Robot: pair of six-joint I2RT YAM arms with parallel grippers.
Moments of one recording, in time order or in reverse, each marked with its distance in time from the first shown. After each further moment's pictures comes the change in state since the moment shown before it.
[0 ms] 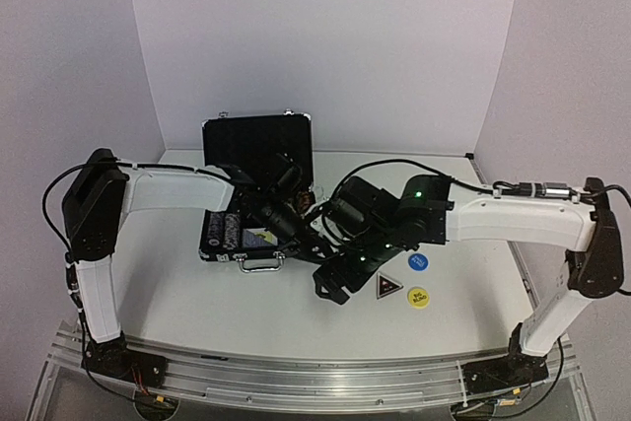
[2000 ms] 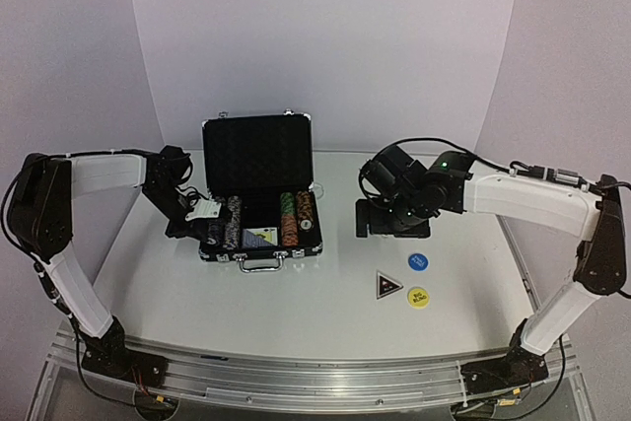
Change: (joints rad) left arm 0.588 -0.242 -0.232 -0.394 -0.584 1.844; right arm -0.244 -0.072 -0.053 0.006 0.278 0.542
